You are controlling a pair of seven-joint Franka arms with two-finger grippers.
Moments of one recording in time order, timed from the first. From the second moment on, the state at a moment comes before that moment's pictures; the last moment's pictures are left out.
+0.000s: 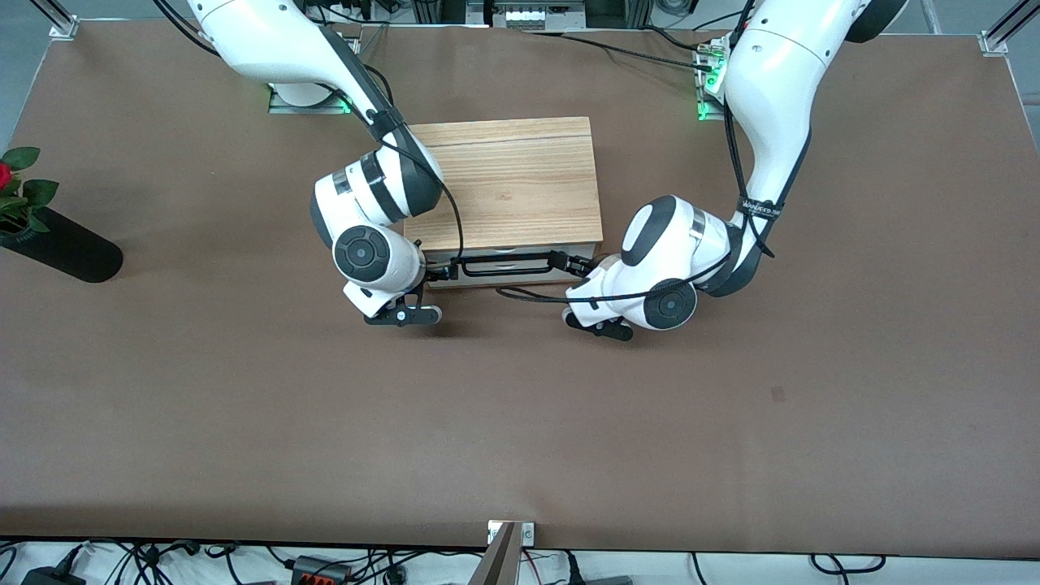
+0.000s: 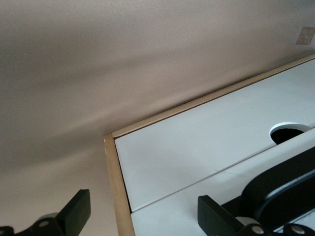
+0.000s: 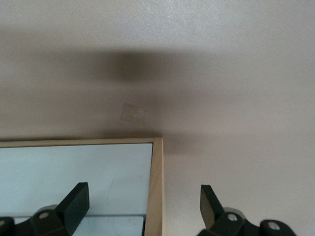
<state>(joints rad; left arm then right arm) -0.39 0.74 -0.14 -1.41 -0.38 1.79 -0.14 0.52 0.60 0.00 -1.60 0.14 1.96 0.43</state>
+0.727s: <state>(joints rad) -0.28 0.73 -0.12 -1.25 -0.38 1.78 -0.13 0.51 0.60 -0.01 -1.59 0.14 1.82 0.43</state>
